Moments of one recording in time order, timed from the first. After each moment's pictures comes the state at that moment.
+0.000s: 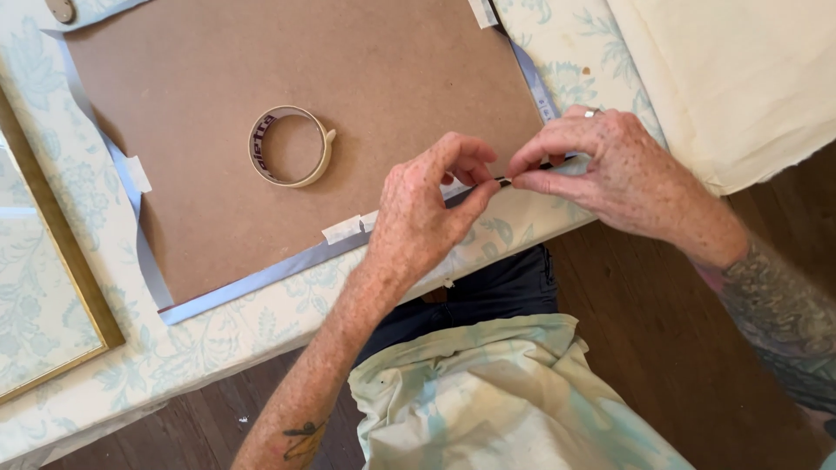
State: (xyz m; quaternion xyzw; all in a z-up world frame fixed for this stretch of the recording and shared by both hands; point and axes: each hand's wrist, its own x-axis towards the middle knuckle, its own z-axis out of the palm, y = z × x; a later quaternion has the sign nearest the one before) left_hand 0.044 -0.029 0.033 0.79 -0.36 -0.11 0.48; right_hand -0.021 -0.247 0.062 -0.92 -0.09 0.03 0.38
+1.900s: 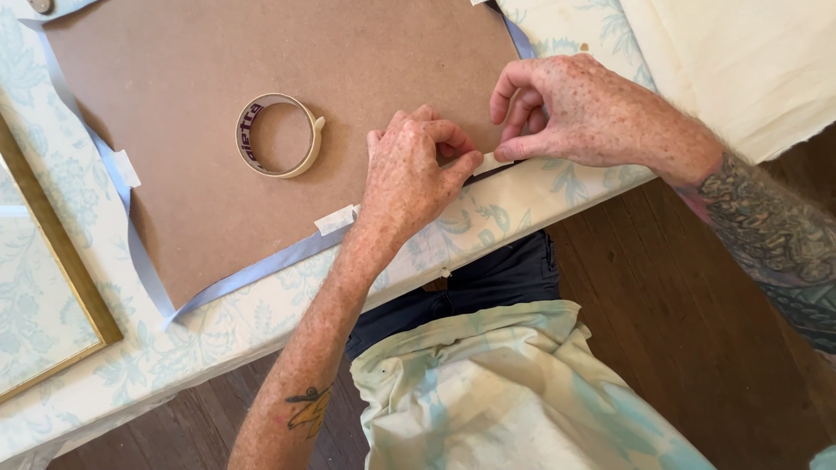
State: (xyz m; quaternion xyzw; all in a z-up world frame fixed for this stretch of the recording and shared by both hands) left_hand 0.069 -0.043 0.003 0.89 -0.30 -0.16 0.29; right_hand 0.025 -0.247 0.060 -0.89 0.02 0.23 0.39
